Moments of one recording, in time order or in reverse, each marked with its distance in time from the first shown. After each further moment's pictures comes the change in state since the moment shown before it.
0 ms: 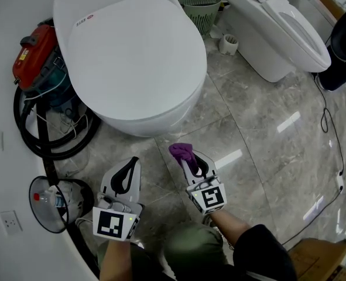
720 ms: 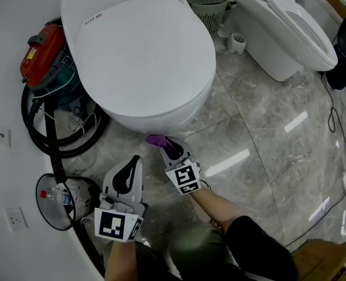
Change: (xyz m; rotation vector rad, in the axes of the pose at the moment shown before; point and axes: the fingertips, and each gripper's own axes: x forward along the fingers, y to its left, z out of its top) left arm -0.013 0.012 0.011 -0.016 -0.033 0.041; right arm 0.103 0.057 -0.034 -0.044 0.084 0.099
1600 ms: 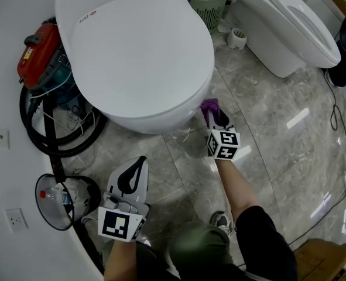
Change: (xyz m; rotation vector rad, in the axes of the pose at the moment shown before) left arm 0.013 -0.019 -0.015 0.012 0.039 -0.056; right arm -0.039 -0.224 -0.016 0.199 -0.008 -0.438
